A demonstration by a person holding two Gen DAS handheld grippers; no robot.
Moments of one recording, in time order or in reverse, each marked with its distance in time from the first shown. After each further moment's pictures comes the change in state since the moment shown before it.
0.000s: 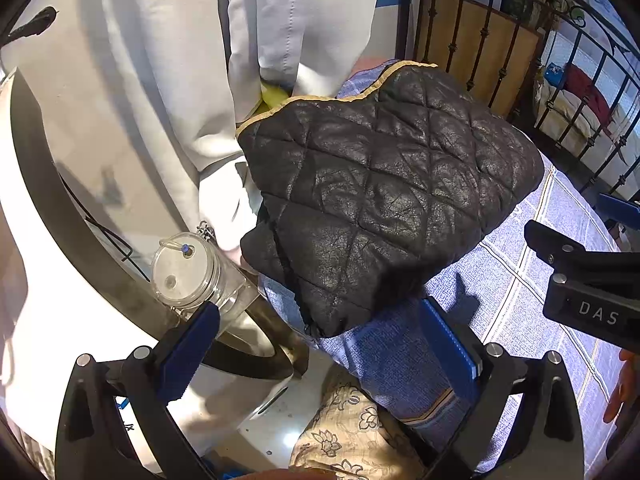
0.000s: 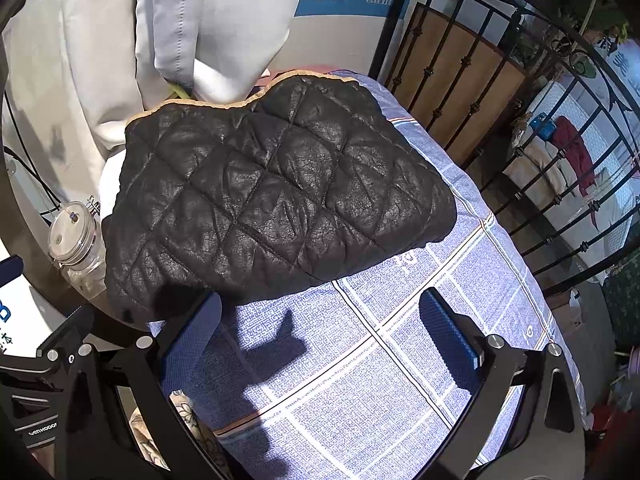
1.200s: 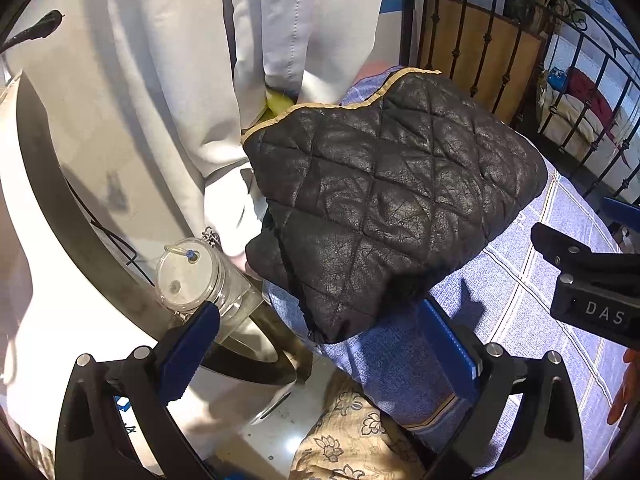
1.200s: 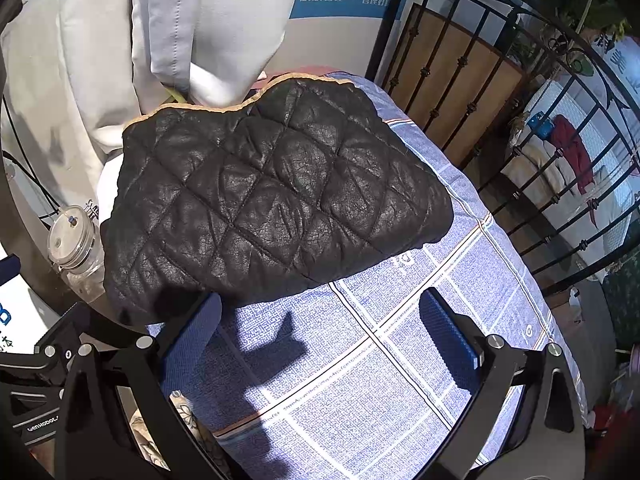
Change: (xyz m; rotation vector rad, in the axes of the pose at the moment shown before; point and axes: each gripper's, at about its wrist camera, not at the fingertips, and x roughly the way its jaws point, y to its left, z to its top) left arm 0.000 0.001 0.002 0.000 -0.021 0.015; right arm -0.002 -0.003 0.001 0.003 -0.006 -0.001
